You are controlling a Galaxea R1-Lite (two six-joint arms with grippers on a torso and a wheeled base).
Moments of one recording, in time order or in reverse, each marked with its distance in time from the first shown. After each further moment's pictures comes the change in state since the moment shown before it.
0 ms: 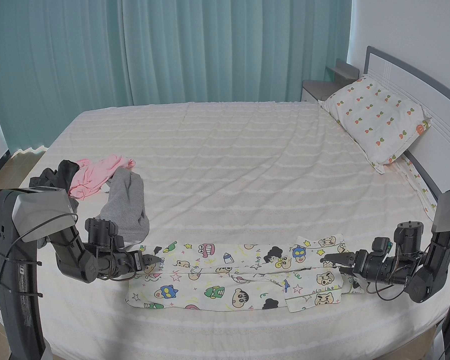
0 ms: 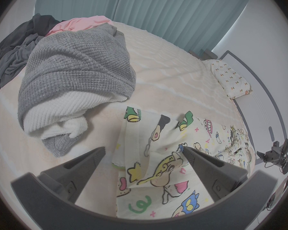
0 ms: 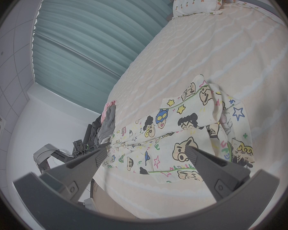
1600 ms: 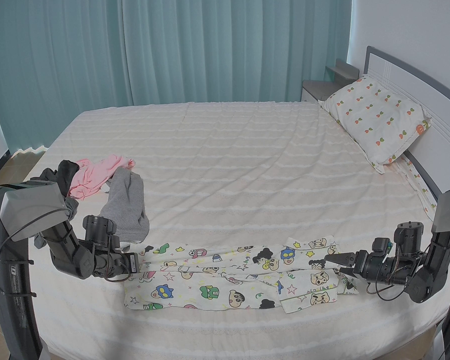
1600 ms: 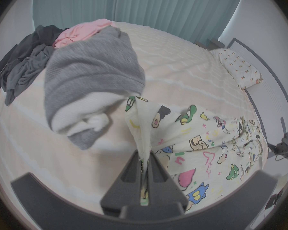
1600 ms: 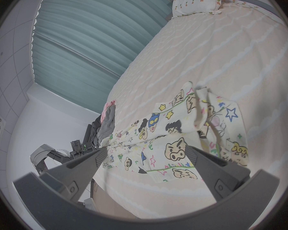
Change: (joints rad) left arm 0.024 -0.093 0.025 0.133 0.130 0.064; right arm -0.001 0.001 0.004 0.000 0.000 0.000
